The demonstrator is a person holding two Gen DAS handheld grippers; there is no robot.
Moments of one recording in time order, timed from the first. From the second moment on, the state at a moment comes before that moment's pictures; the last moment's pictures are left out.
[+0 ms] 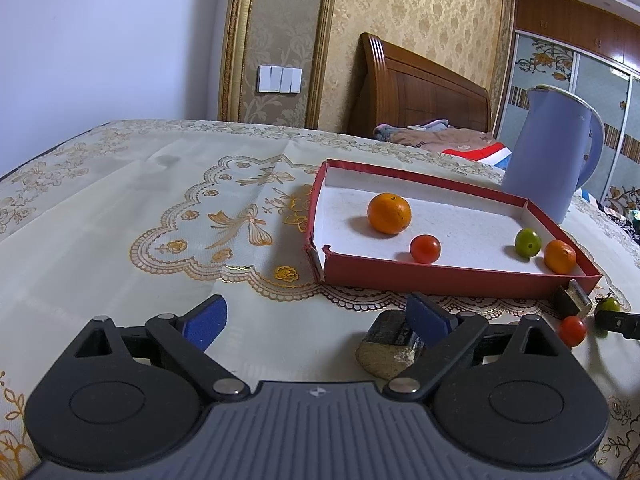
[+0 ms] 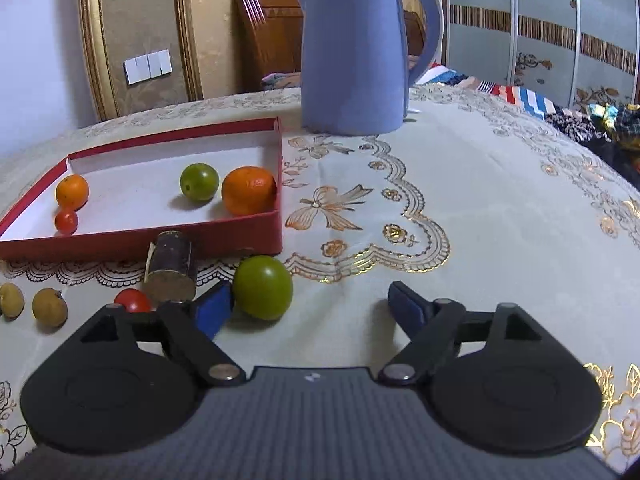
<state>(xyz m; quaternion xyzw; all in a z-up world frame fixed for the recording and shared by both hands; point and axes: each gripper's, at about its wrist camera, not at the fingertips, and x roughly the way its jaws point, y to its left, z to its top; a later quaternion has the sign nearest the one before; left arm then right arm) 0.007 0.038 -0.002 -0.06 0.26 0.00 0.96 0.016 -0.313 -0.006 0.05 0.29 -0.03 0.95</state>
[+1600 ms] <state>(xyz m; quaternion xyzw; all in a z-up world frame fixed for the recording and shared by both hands) 0.005 -0.004 -0.009 0.12 0.29 -0.08 0.95 0.024 -0.303 -0.006 0.02 0.29 0.00 0.96</state>
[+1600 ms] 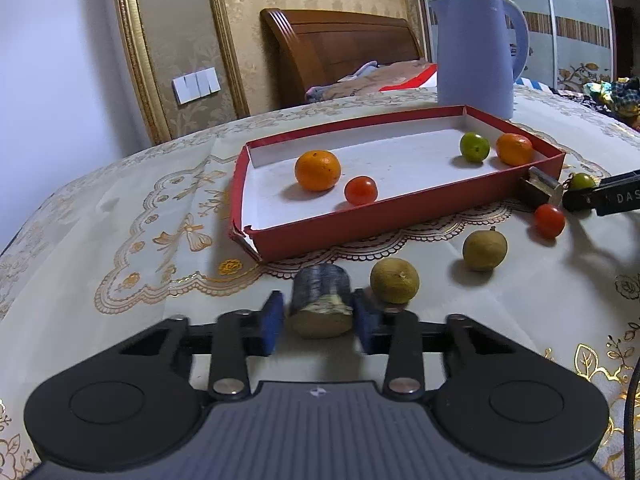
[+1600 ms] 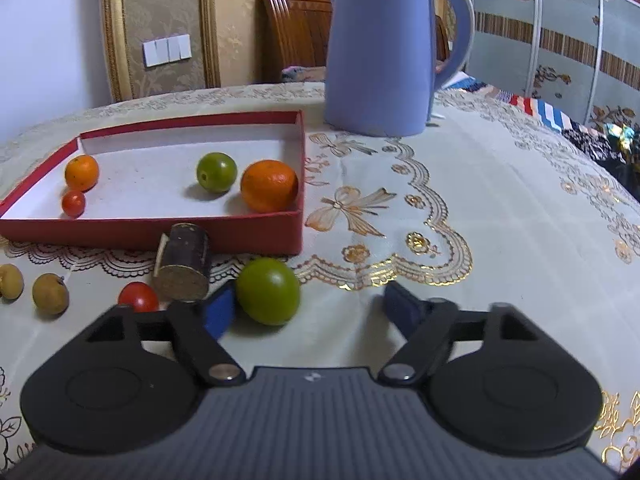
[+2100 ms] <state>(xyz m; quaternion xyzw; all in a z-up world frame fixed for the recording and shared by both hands) 0.005 0.015 -0.005 0.07 0.29 -0.04 0.96 0.020 -0.309 -0.004 0.04 0.28 0.01 0.96</state>
